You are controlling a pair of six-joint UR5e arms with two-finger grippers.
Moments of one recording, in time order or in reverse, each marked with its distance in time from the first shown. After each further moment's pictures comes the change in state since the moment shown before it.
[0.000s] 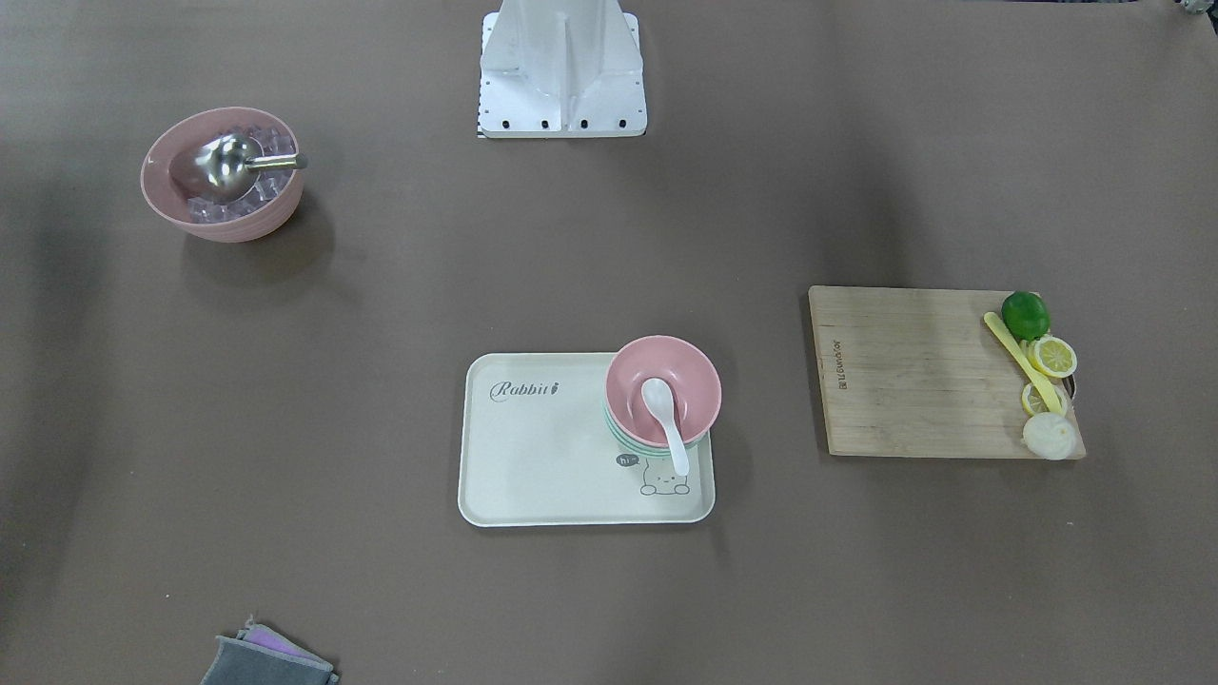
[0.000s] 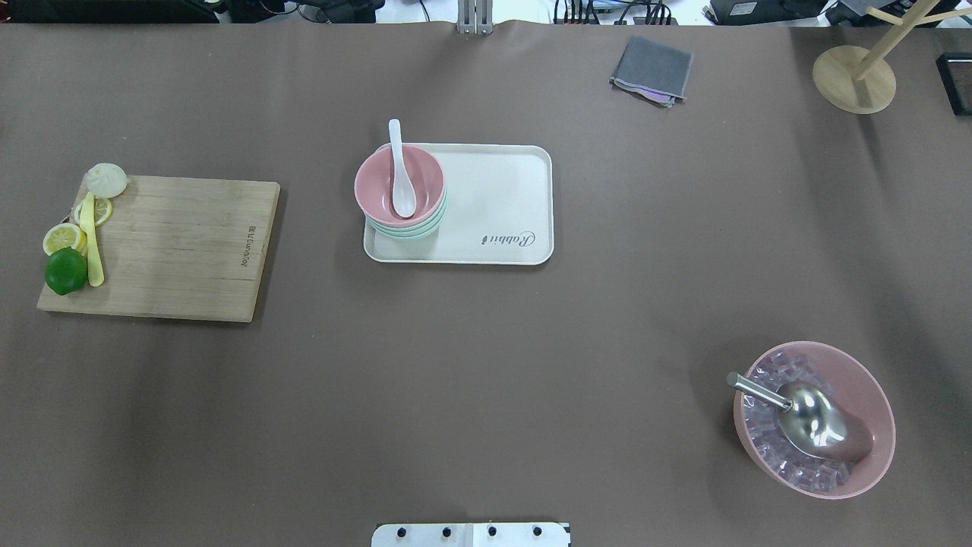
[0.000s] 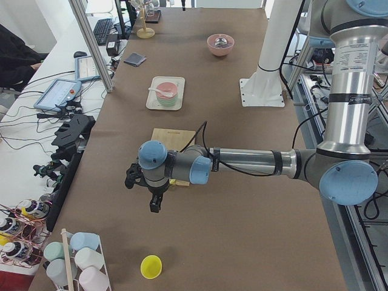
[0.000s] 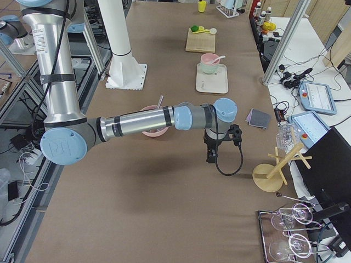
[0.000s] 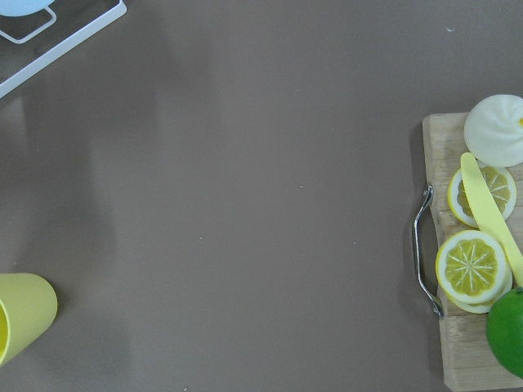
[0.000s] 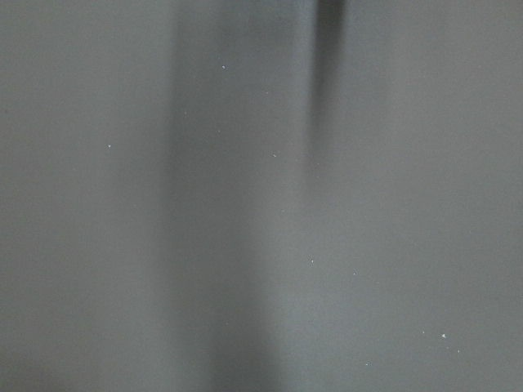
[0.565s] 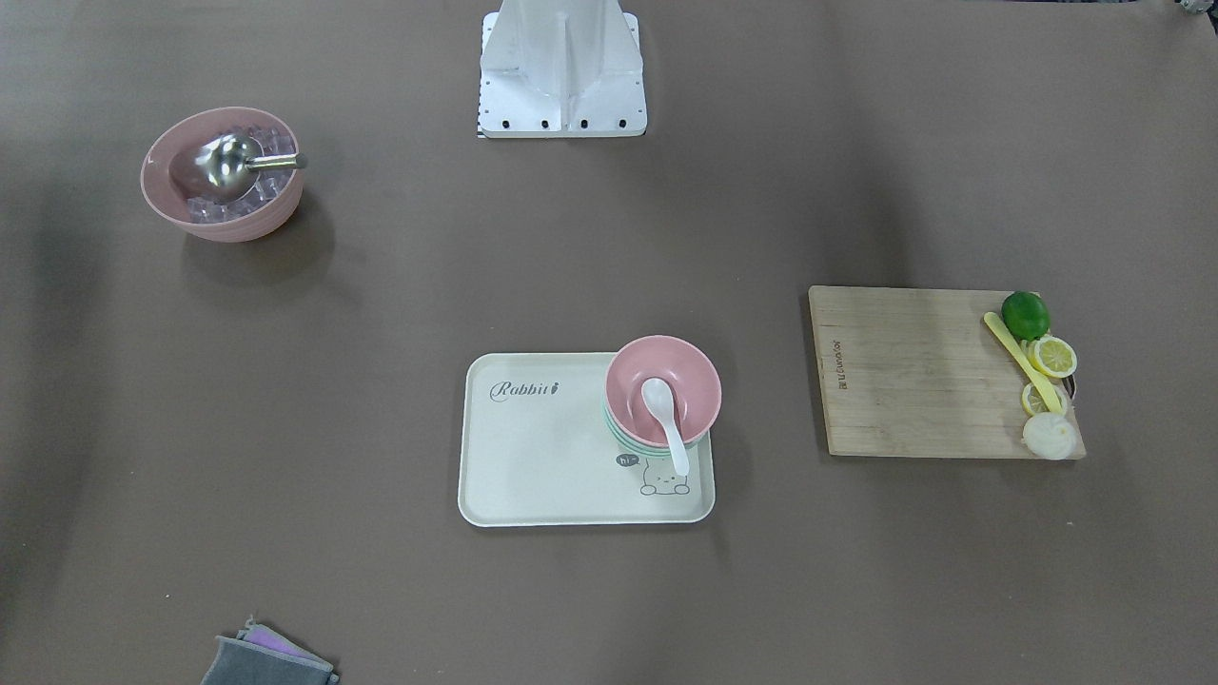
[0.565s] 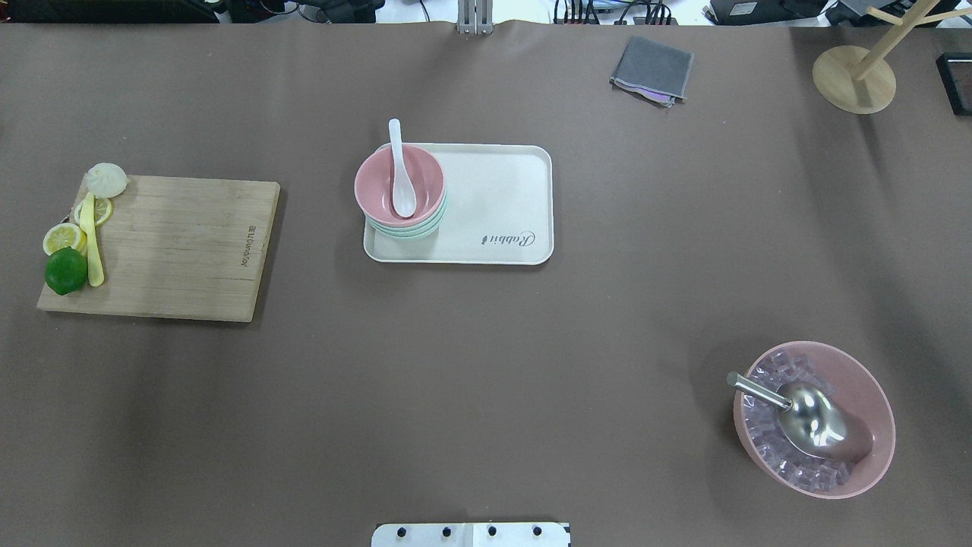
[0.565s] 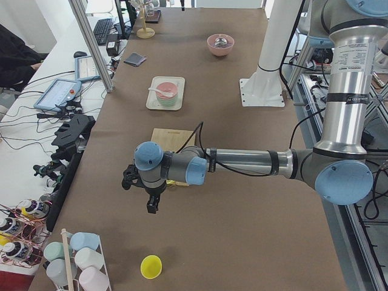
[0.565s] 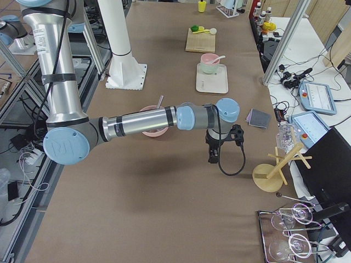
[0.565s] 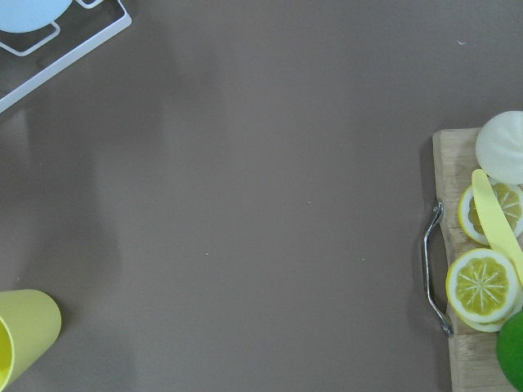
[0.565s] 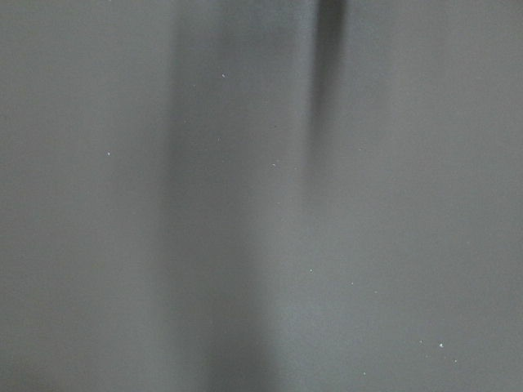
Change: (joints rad) left arm 0.001 -0.019 0.023 0.000 0.000 0.002; right arm 0.000 0.022 -0.020 0.000 -0.005 -0.004
